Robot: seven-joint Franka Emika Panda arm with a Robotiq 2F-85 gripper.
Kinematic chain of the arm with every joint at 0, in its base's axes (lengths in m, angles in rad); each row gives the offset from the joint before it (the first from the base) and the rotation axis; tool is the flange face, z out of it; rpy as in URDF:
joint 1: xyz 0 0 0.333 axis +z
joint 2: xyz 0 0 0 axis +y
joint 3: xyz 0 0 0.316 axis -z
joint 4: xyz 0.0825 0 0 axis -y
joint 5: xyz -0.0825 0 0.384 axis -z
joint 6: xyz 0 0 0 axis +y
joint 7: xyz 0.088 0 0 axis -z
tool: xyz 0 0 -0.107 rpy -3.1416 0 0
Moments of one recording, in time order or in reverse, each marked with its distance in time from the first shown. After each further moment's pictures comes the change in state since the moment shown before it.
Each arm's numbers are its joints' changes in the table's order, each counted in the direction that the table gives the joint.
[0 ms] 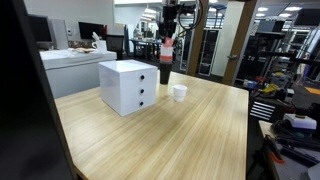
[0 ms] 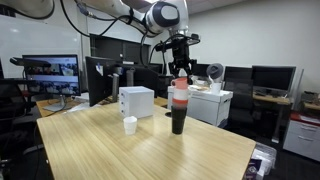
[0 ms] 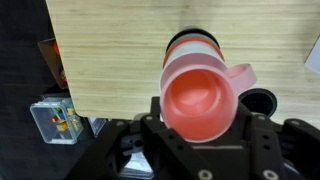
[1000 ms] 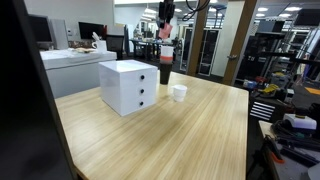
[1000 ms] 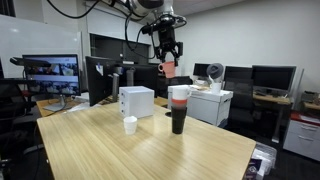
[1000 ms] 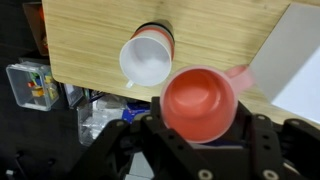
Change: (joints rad) arm 0.071 -0.214 -0.019 -0.162 0.004 -0.004 -0.118
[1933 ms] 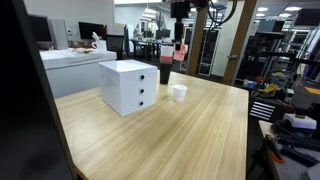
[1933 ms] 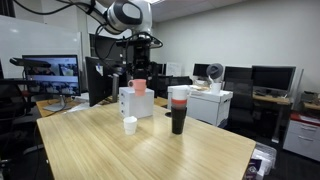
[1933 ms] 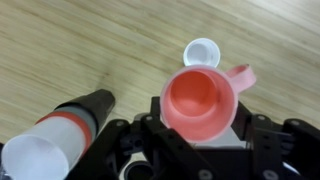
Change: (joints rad) arm 0.082 -0.223 -0.016 -0.464 0.075 -0.005 -0.105
